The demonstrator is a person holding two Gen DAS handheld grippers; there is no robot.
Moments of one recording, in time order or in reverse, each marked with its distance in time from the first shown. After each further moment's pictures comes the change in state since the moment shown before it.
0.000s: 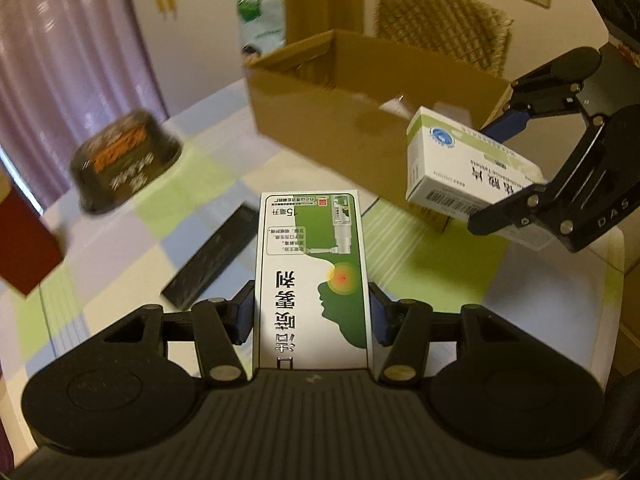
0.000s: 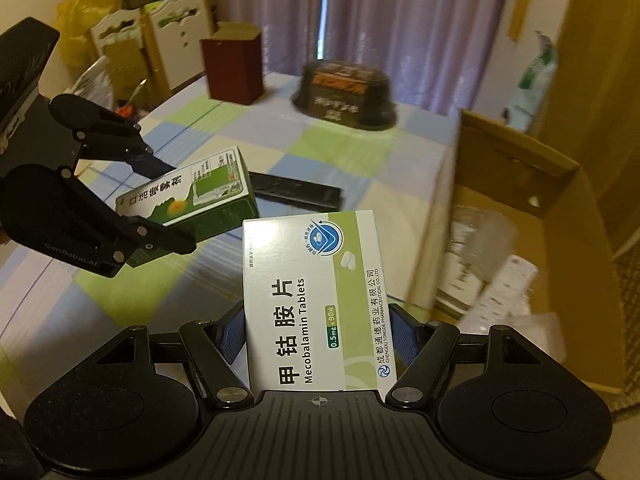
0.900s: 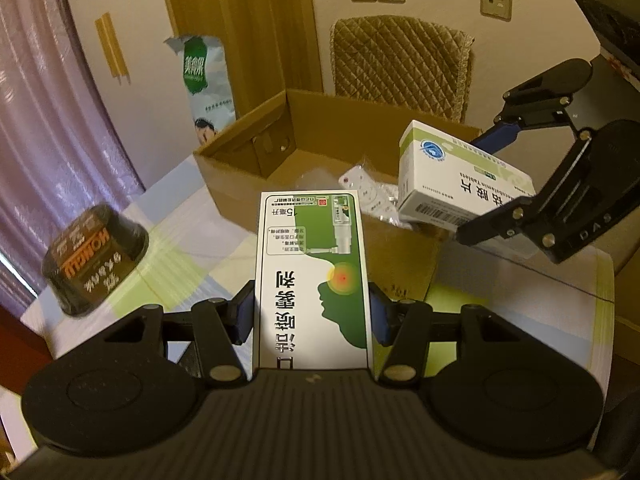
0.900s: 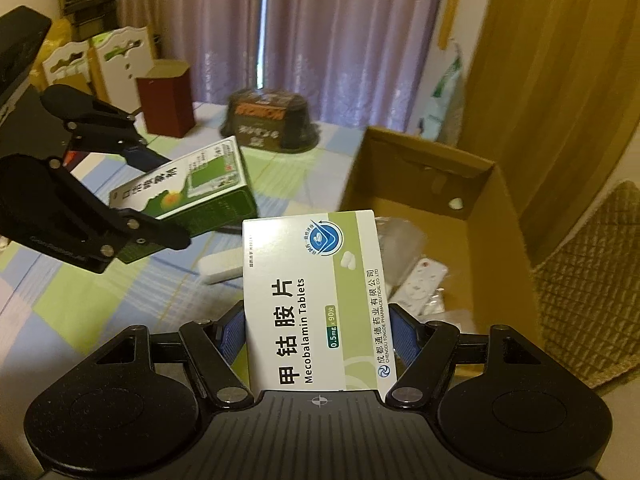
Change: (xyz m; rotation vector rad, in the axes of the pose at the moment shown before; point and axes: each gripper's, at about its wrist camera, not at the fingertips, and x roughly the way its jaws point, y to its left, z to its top) left arm 0.008 -0.025 0.074 0.132 -0.098 -0.050; right arm -0.035 -0.054 -0.002 0.077 -0.069 -0.136
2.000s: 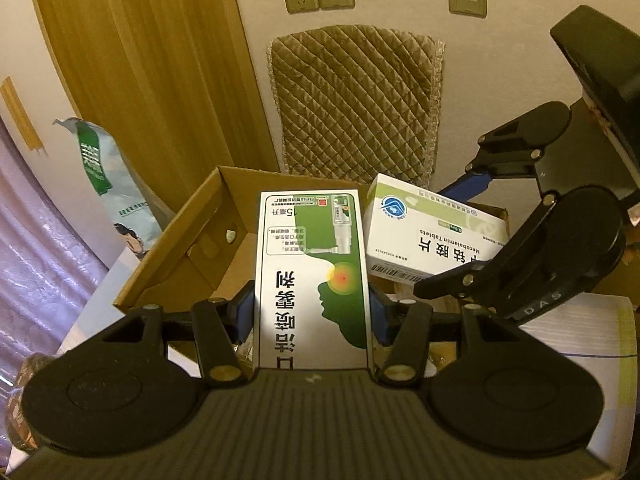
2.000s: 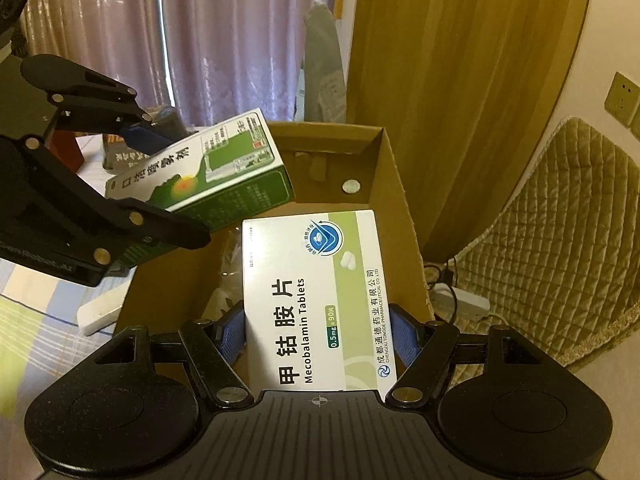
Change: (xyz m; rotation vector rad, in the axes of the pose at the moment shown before) left arm 0.125 -0.009 0.132 0.170 -0.011 -0.129; right arm 0.052 -0.122 0.007 0.195 0.032 -0.111
